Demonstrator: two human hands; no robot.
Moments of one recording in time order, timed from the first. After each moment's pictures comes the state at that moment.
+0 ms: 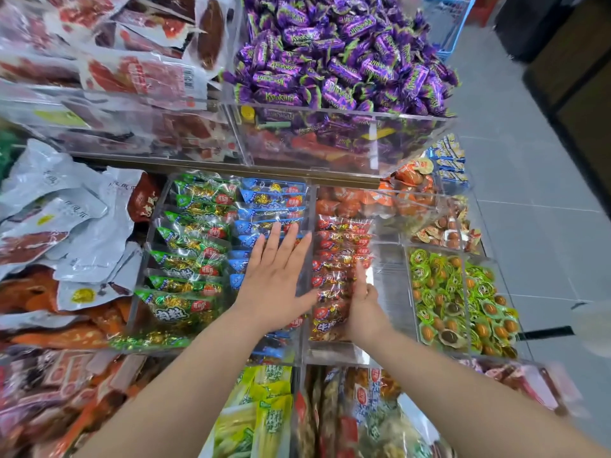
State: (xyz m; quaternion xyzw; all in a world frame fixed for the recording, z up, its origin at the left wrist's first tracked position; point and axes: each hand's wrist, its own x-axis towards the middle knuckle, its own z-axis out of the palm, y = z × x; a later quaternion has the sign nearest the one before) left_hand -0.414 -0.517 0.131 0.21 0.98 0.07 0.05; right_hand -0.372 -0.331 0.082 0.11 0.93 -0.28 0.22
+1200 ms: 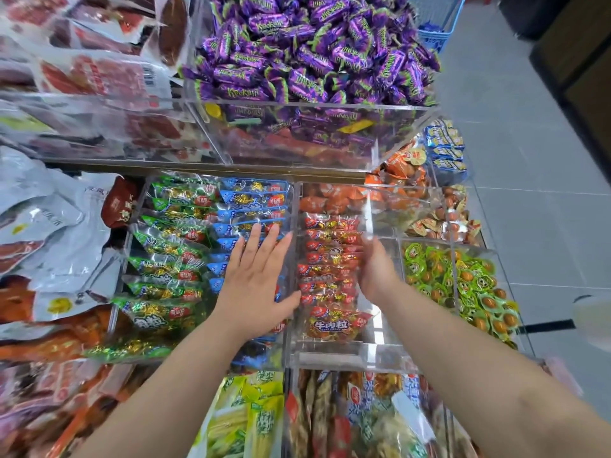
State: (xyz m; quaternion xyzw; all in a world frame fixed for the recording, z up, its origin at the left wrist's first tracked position) left_hand -0.408 -0.515 0.143 0.19 0.98 0.08 0.05; right_hand -0.441 -0.295 0.095 0.37 0.52 -0.75 0.15
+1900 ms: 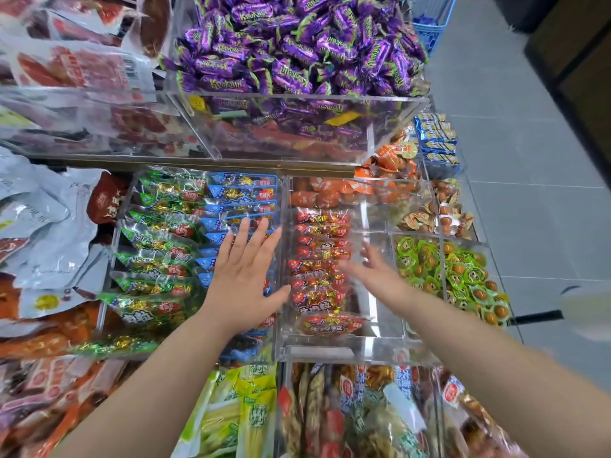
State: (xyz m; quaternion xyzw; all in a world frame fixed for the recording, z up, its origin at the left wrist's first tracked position) left_hand -0.408 -0.515 0.143 0.19 0.98 0.07 0.04; right_hand -0.408 -0.266 0.119 0.16 0.79 -0.53 0.26
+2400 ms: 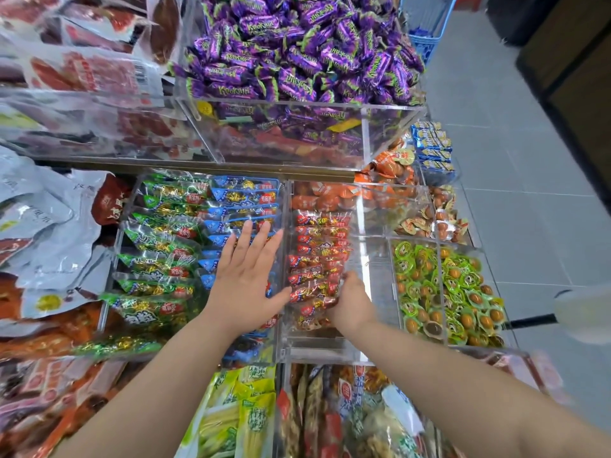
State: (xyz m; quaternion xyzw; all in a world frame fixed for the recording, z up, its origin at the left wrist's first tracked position) left_hand -0.408 -0.515 0.142 0.19 0.98 0.09 0.04; right_hand -0.383 -0.318 0.073 0.20 0.88 -0.38 0.17
